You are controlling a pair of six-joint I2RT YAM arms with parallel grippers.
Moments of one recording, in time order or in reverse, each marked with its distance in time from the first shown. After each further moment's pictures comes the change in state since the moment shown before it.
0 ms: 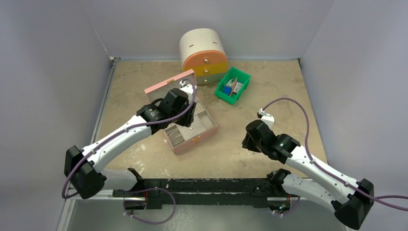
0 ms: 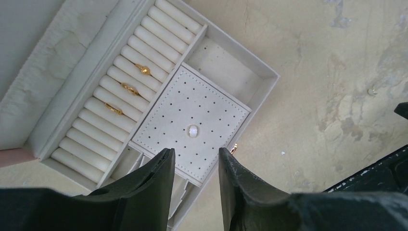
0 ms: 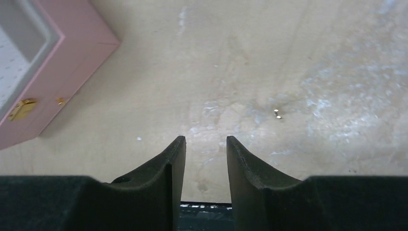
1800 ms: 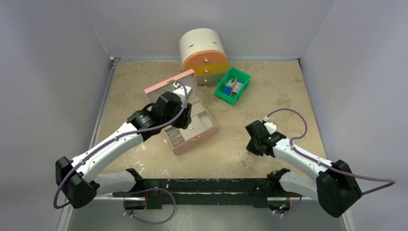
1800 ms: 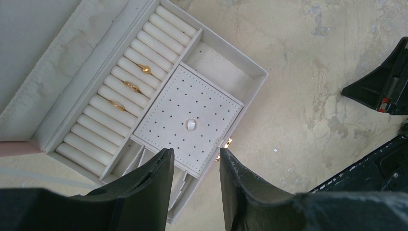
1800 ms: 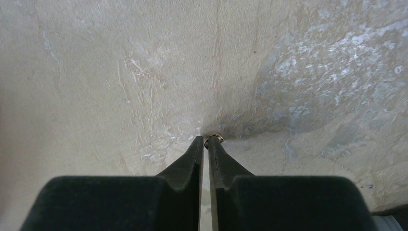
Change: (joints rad) left arm 0.000 -0.144 -0.071 0.036 0.010 -0.006; right arm -0.220 0.213 -0.204 0.175 -0.062 0.138
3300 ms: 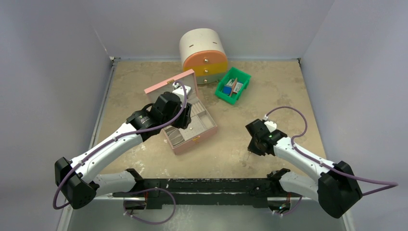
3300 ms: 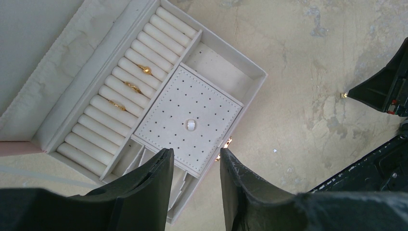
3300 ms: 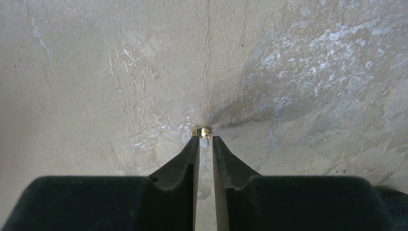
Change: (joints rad) left arm 0.000 -0.007 -0.001 0.000 0.000 0.000; right arm 0.000 -0.004 0.050 -0.096 0.004 -0.048
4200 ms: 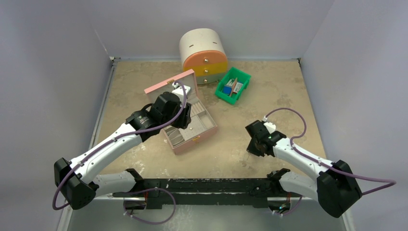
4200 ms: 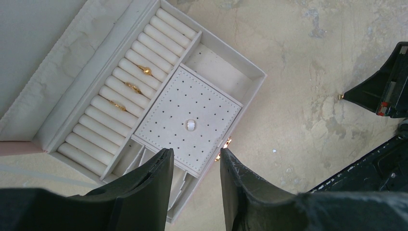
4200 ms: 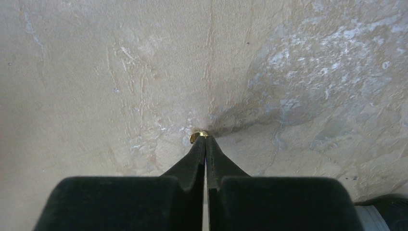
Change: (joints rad) left arm 0.000 -0.006 0.000 0.000 0.000 0.000; right arm 0.000 0.010 -0.033 0.049 -0.014 0.003
